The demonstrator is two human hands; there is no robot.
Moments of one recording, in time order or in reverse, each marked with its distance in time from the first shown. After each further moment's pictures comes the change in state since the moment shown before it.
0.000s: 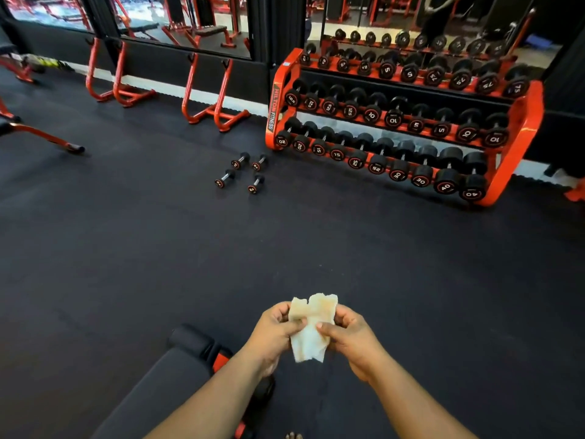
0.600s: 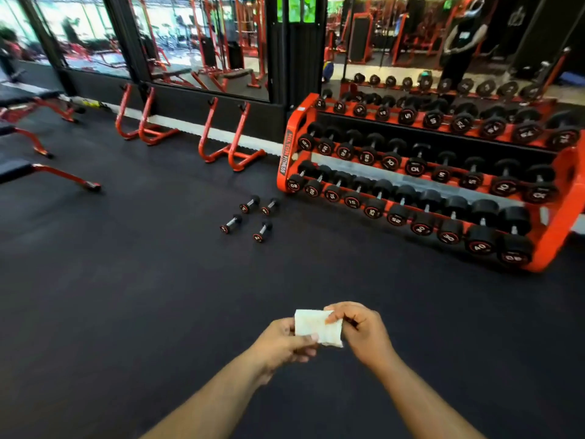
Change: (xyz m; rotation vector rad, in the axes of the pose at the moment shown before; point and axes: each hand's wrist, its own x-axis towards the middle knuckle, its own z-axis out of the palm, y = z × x) left_hand 0.276 0.168 0.054 0.229 -0.071 -0.037; right_hand 0.303 -0.167 -0.126 -0.427 0.031 -0.552
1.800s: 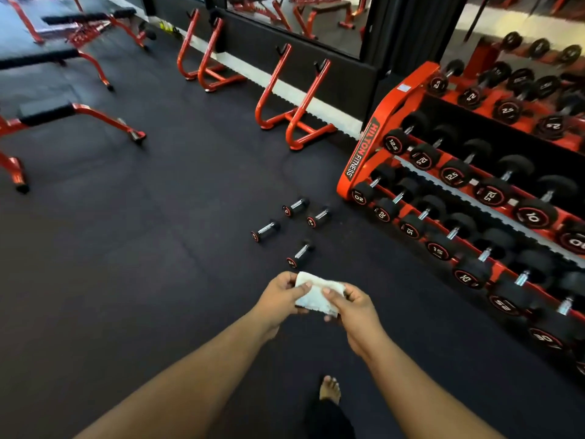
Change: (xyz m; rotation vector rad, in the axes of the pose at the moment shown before) left_hand 0.586 0.239 -0.335 -0.275 0.461 0.003; right_hand 0.716 0.115 0.129 0.438 -0.218 0.587
